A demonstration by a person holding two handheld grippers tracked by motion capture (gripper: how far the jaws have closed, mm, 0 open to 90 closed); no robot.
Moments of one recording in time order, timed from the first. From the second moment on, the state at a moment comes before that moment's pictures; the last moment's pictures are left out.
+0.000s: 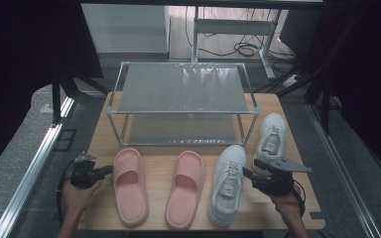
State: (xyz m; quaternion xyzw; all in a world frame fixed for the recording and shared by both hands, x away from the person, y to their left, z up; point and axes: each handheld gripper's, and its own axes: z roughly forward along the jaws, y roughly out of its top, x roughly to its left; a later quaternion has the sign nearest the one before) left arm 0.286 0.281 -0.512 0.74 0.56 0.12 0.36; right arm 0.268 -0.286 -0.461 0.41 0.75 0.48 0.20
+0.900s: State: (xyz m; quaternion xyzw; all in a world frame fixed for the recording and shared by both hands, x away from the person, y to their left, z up) left arm 0.210 0.257 -0.478 0.75 0.50 0.12 0.41; right arm 0.267 -0.286 -0.461 0.41 0.75 0.48 0.20
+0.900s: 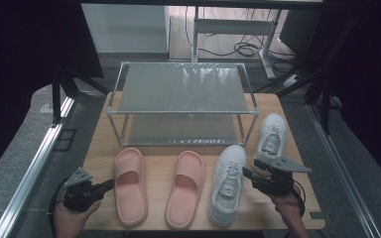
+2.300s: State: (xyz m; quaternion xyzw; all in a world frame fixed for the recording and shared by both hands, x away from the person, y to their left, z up) left arm 0.220 0.258 -0.508 0.75 0.52 0.11 0.39; right arm 0.267 -0.286 -0.463 0.41 0.75 0.47 0.20
